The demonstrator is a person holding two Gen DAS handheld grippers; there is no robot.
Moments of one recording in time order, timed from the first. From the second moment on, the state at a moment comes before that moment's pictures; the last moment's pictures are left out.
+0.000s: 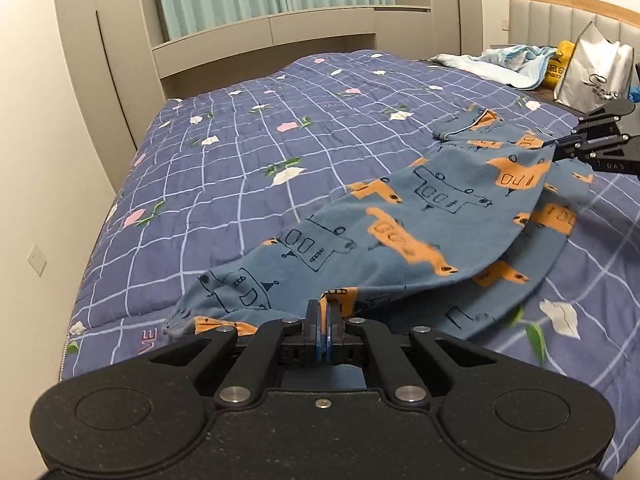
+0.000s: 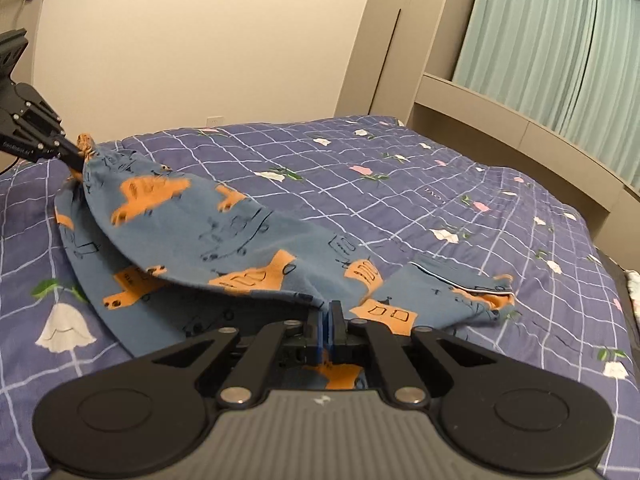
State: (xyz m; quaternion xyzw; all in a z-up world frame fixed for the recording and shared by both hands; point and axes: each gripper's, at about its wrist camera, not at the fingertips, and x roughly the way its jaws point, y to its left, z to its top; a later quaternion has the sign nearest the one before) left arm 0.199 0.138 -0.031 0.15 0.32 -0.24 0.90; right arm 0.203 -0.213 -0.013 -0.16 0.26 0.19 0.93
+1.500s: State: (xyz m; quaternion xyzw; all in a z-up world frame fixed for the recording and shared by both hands) left arm 0.200 -0.059 -0.044 -0.02 0.31 -0.32 0.90; right arm 0.162 -0.337 -0.026 -0.06 0.30 0.07 0.95
